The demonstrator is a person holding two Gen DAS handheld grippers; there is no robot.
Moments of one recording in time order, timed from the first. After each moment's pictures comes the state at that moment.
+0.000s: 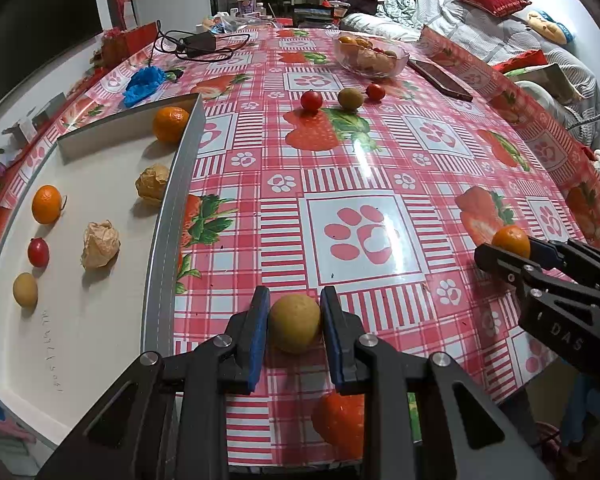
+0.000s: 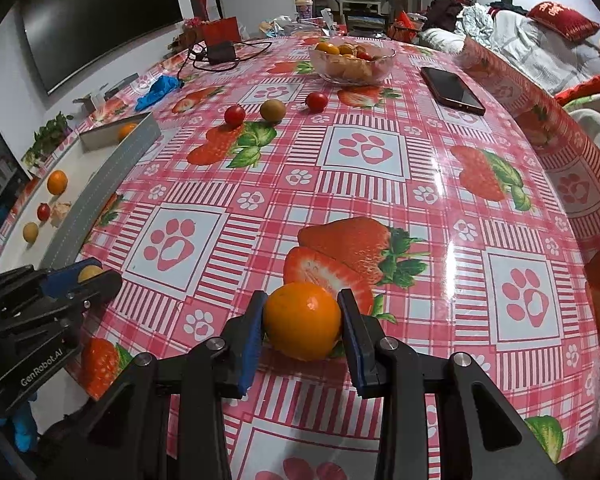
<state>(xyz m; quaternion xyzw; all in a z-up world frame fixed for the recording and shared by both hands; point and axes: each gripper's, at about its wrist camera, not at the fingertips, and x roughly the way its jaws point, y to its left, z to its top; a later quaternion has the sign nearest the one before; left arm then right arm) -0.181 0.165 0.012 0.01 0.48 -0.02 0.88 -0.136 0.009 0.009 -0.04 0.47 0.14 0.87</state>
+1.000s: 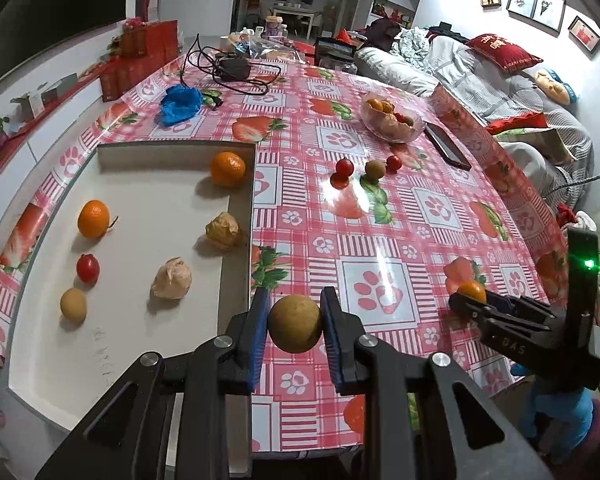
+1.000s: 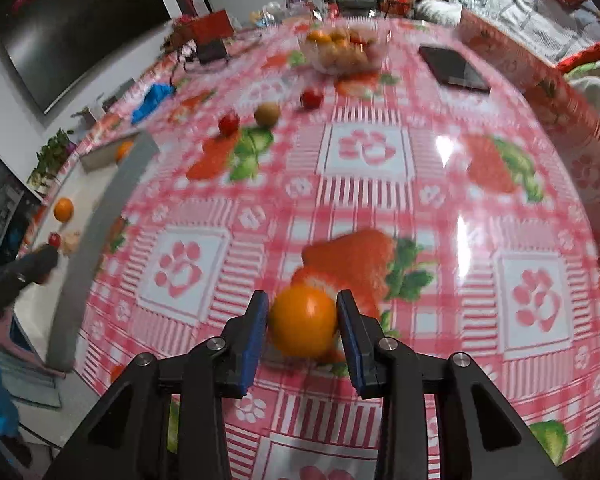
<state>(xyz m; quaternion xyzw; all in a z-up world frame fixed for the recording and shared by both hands) -0.184 0.224 0.069 -0.07 0.45 -0.02 0.89 -0.115 0.005 0.014 0.01 0.50 0.14 0.85</state>
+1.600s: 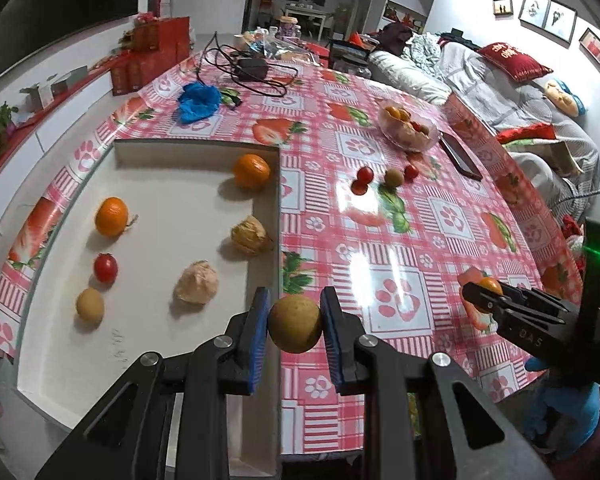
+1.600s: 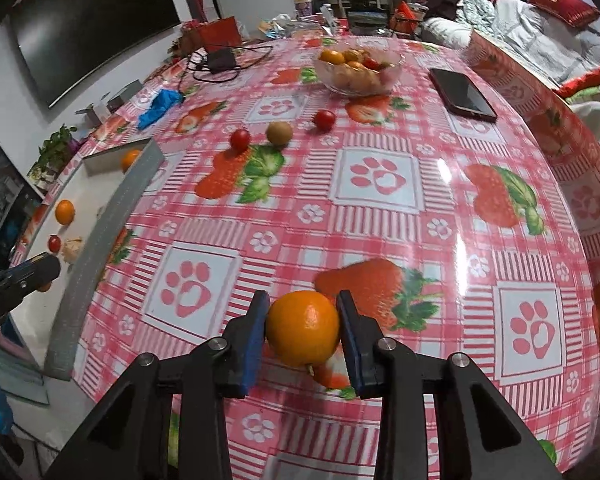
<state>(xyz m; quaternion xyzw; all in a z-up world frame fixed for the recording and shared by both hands) -0.184 0.247 0.073 -0.09 0.44 -0.01 0.89 -0.108 0.021 0.033 0.00 0.48 0.16 0.86</state>
